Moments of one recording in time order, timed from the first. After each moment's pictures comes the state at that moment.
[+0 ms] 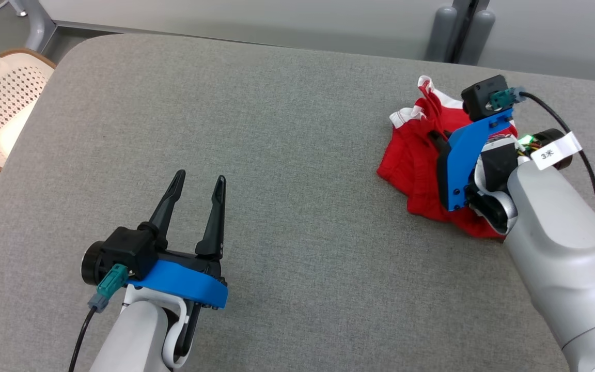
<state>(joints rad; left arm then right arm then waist) -0.30 0.12 -0.27 0.32 -0.32 -0.13 -0.26 -0.89 -0.21 0.38 0.84 0.33 0.13 0.33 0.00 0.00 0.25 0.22</state>
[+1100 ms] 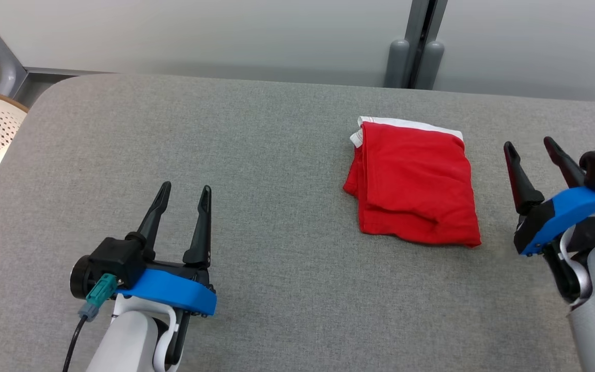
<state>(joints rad) -0.27 0.12 -0.24 0.33 -0.31 -0.13 -0.26 -0.47 -0.27 0.02 0.42 0.24 0.13 0.06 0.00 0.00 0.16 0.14</state>
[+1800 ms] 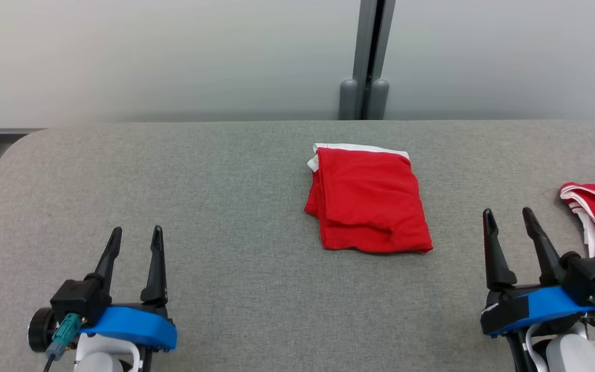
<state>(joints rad) -0.15 0.13 -0.08 0.35 -0.24 -0.12 -0.26 -0.16 -0.06 -0.07 0.24 0.15 0.13 -0.22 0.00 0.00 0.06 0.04</state>
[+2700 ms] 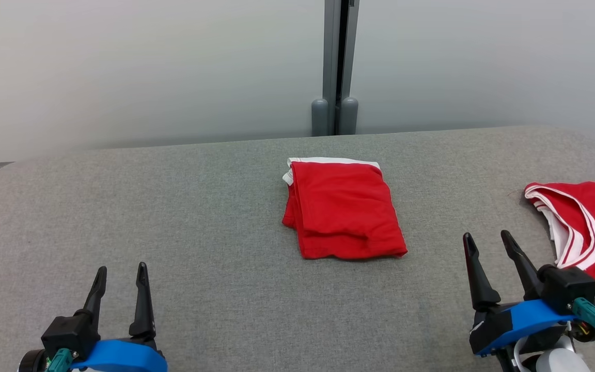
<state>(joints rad) -0.03 0.10 0.01 0.34 -0.20 -0.11 -0.26 -0.11 -0.06 -0.02 0.25 0.15 0.13 -0.15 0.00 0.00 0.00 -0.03</state>
